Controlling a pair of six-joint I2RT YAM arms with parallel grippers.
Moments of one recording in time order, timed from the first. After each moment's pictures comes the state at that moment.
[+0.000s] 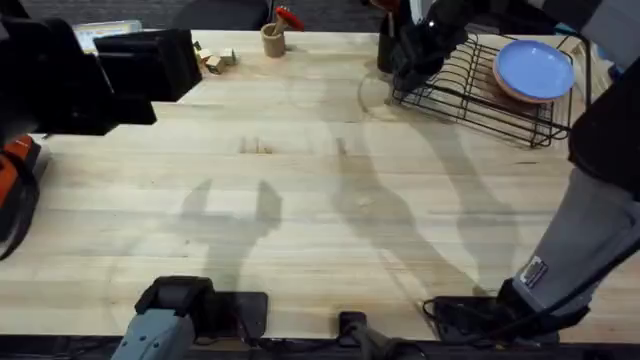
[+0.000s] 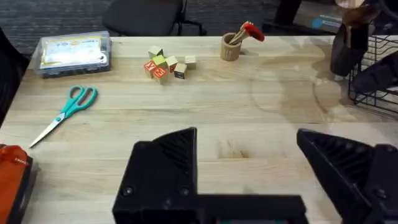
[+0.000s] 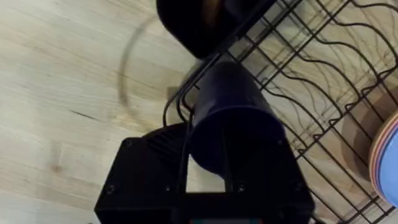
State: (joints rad) left arm 0.00 0.72 1.27 -1.01 0.00 -0.01; right arm 0.23 2.09 1.92 -1.03 0.06 -0.16
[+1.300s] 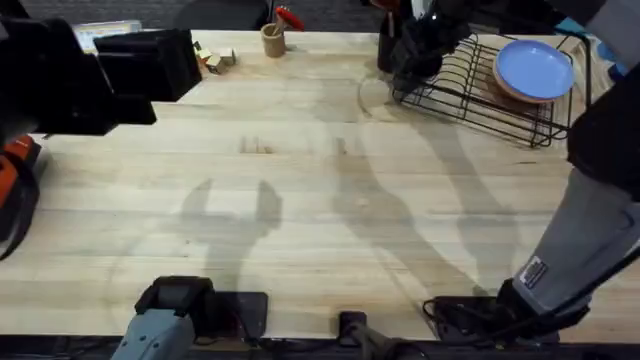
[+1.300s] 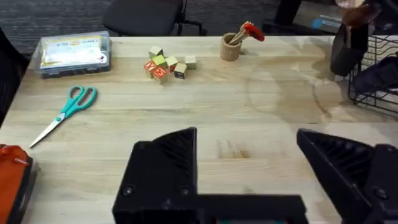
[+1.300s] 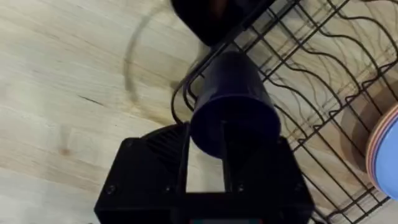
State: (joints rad) left arm 0.00 0.72 1.27 -1.01 0.00 -0.01; right arm 0.24 2.09 1.98 -1.12 0.06 -0.16
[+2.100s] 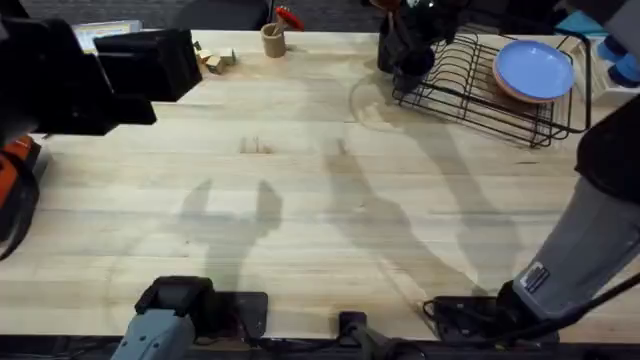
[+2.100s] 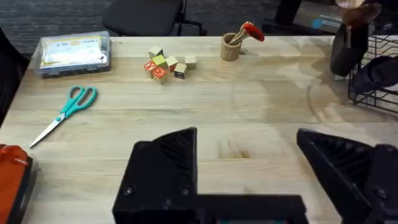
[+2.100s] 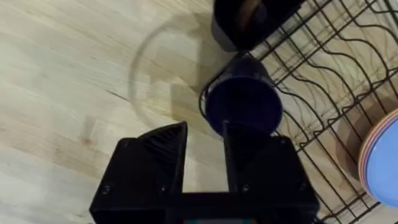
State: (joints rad) left arm 0.00 0.72 1.27 -1.01 0.00 -0.01; right arm 0.29 2.04 2.00 -1.13 0.06 -0.18
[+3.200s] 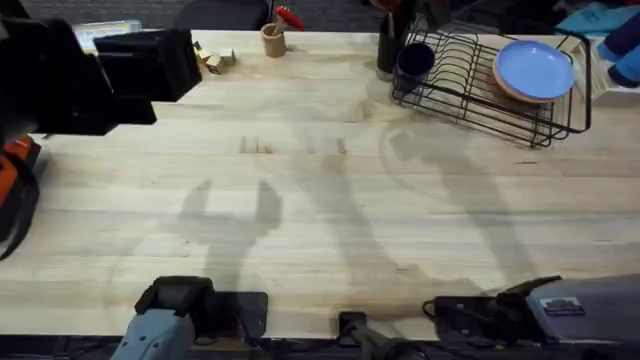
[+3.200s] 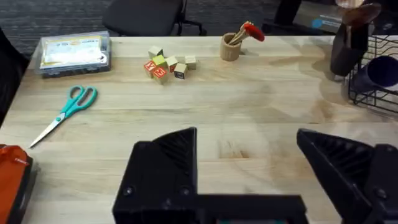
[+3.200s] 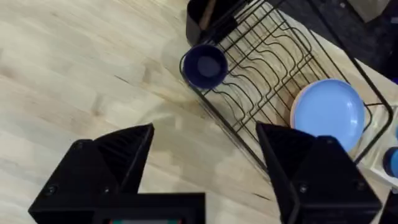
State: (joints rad) left arm 0.00 0.72 1.27 -1.01 0.00 -0.01; right arm 0.30 1.59 1.92 -1.22 0.11 -0.21
